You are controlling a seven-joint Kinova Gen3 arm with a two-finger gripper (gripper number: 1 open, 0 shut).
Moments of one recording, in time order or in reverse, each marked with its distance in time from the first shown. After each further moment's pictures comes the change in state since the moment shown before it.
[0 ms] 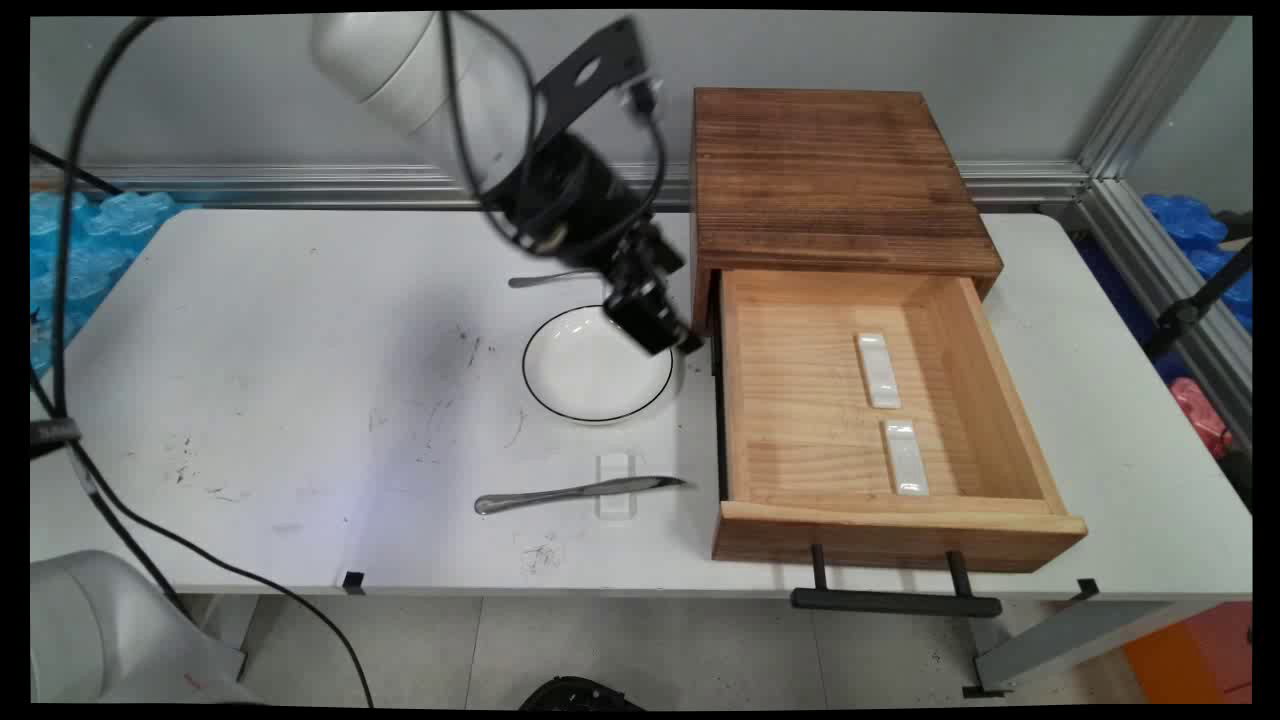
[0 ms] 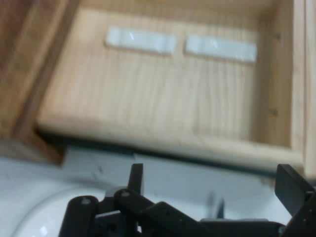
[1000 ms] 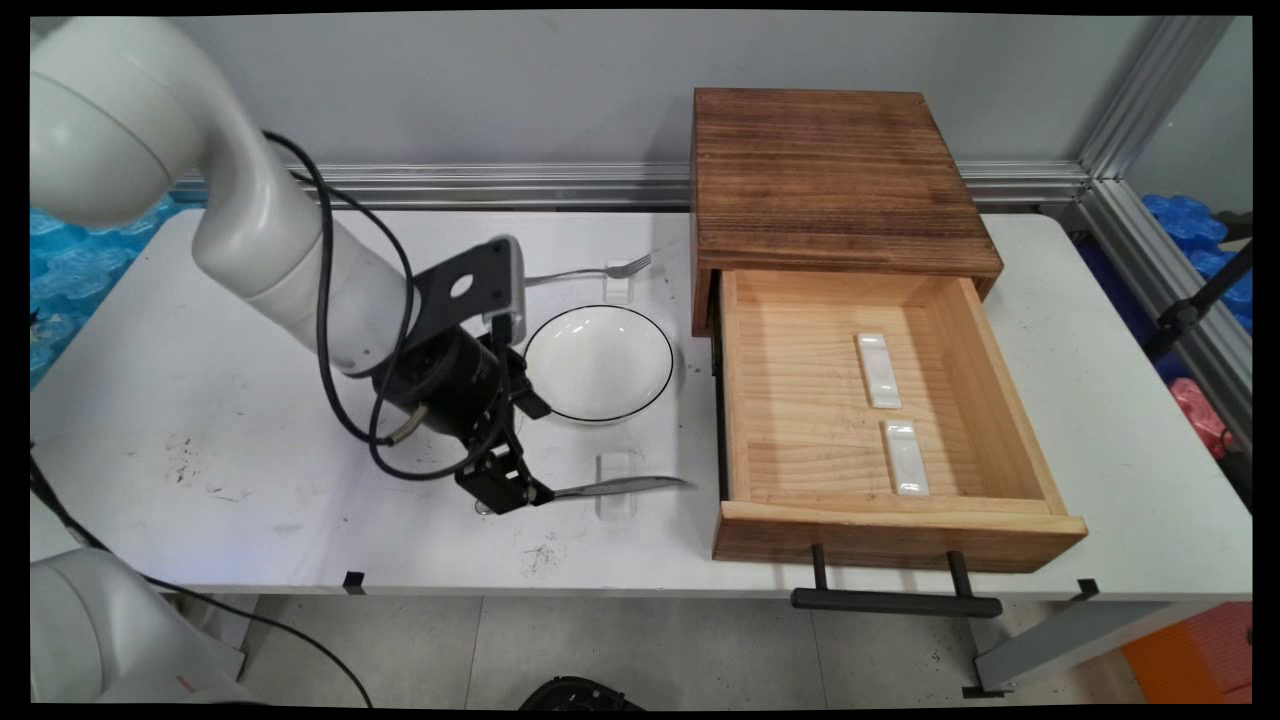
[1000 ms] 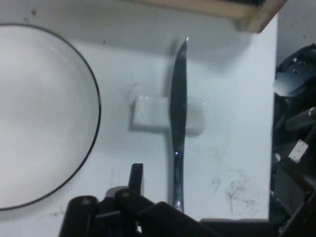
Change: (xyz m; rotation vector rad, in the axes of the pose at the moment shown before) arm -0.121 0.046 0.022 -0.032 -0.200 -0.015
